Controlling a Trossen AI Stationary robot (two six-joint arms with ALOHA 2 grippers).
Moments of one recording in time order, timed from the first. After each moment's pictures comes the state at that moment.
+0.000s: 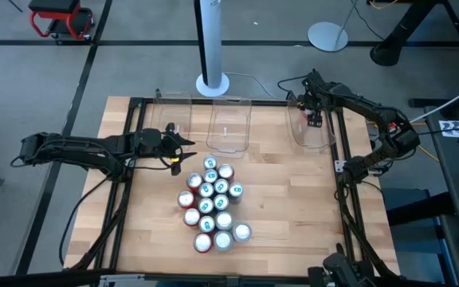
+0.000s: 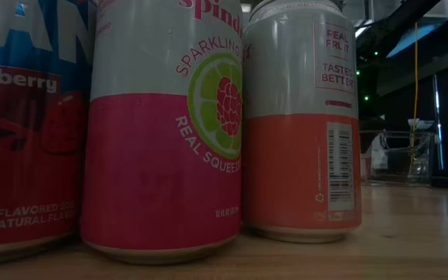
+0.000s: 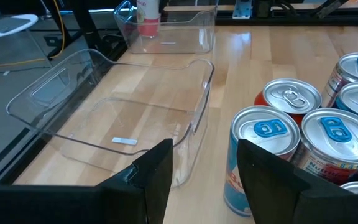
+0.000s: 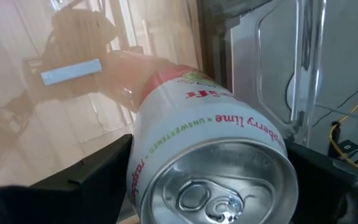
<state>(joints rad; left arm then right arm) 0.13 0.84 0.45 -0.03 -0.17 0.05 -1.00 1.48 1.01 -0.73 0.28 -0.92</state>
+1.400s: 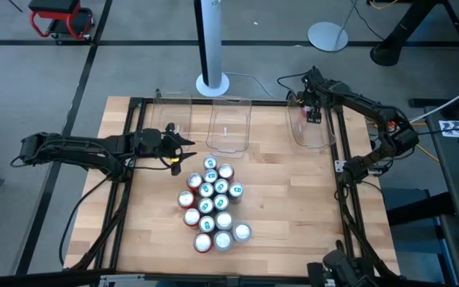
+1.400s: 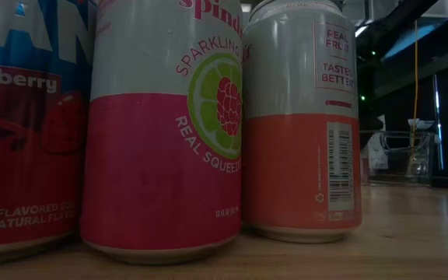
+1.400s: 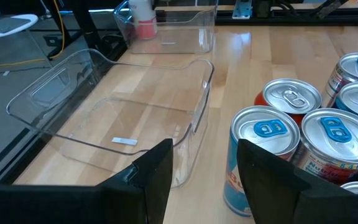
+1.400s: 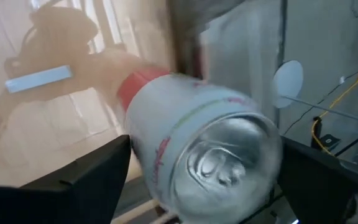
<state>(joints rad) 0.13 0.84 0.45 -0.02 -0.17 0.05 -1.00 1.49 1.06 -0.70 0.31 -0.92</state>
